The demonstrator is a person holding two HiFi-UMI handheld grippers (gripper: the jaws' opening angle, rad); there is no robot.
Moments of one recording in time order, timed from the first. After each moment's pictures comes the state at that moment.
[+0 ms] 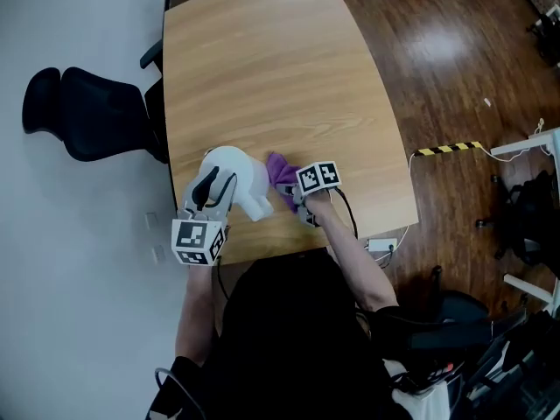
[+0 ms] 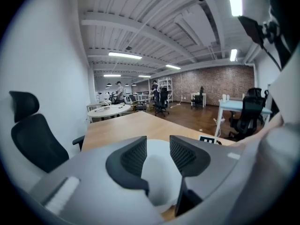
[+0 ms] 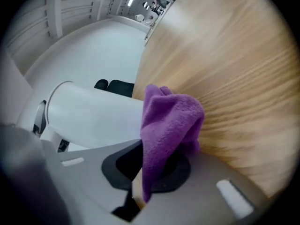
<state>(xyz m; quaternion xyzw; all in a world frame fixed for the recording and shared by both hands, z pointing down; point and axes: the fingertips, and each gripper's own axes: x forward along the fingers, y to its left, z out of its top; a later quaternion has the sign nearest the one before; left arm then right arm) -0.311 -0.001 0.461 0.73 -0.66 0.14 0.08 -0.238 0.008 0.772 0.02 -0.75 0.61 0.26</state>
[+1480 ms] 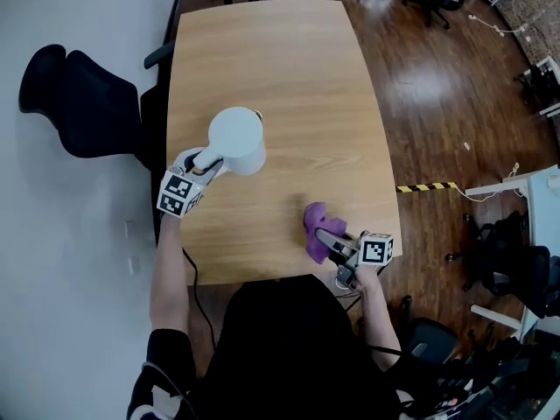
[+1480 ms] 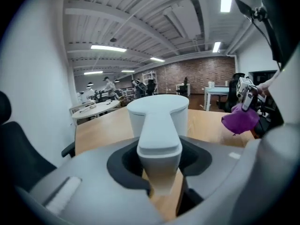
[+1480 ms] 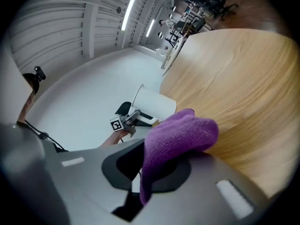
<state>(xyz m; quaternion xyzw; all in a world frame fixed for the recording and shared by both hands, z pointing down) -0.480 -0.012 0.546 0.80 -0.56 0.19 0.07 -0.173 0.052 0.571 -0.01 -0.86 0.51 0.06</state>
